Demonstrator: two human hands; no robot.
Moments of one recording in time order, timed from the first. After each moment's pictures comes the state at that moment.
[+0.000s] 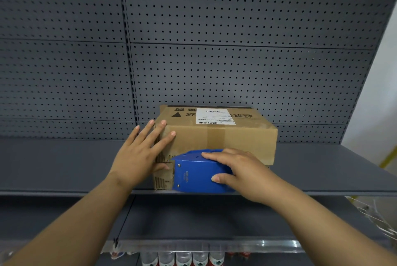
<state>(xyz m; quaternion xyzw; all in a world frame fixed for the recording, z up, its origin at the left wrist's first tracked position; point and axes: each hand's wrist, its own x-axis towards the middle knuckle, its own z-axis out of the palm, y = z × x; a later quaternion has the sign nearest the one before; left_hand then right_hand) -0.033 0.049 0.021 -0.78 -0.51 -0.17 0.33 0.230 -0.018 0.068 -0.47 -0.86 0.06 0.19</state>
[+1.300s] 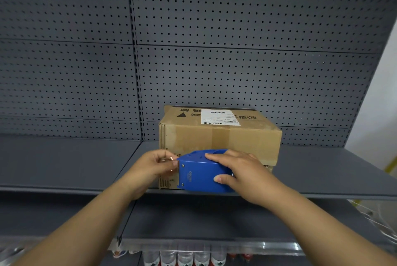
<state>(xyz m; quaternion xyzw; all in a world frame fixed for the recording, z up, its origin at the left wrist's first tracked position) -0.009 0.020 0.020 -0.60 -0.47 -0.46 -0.45 0.224 -0.019 0.065 -0.49 -0.86 0.02 0.17</state>
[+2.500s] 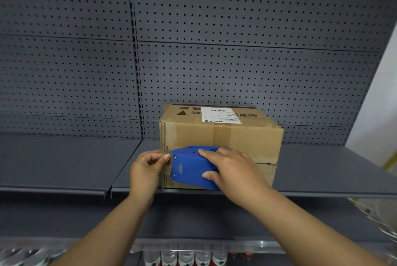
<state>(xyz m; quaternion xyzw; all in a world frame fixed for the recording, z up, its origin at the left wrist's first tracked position) -0.001 0.030 -0.011 -0.47 -0.54 -0.64 -0.28 0.187 -0.023 0.065 -0.52 -0.84 -0.05 0.17</state>
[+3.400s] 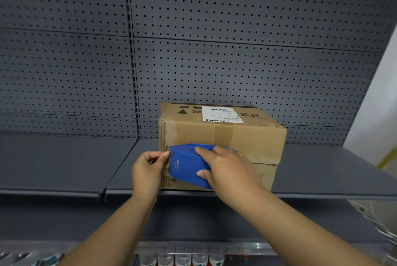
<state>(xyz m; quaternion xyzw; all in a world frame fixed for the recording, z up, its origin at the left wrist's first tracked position) 0.011 0.042 -0.013 -0.42 -0.54 -0.66 -0.30 0.176 -0.012 0.062 -0.53 -0.83 -0.09 0.15</state>
